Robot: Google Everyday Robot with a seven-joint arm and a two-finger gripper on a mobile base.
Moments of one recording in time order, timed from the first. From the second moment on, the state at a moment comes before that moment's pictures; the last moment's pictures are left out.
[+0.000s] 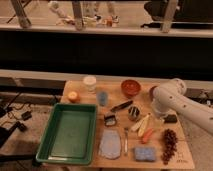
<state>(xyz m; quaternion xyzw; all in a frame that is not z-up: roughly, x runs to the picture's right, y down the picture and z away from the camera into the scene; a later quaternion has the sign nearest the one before) 0.276 0.159 0.783 -0.29 0.03 0.03 0.95</state>
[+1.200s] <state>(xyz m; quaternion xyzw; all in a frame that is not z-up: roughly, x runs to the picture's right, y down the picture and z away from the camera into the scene) 0.259 0.177 0.836 -0.32 0.01 0.05 0.95</state>
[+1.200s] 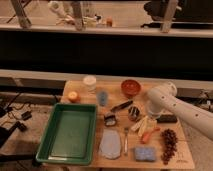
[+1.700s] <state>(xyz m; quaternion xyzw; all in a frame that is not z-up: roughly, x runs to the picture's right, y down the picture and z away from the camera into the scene) 0.259 0.184 0.844 -0.33 0.01 0.06 0.94</state>
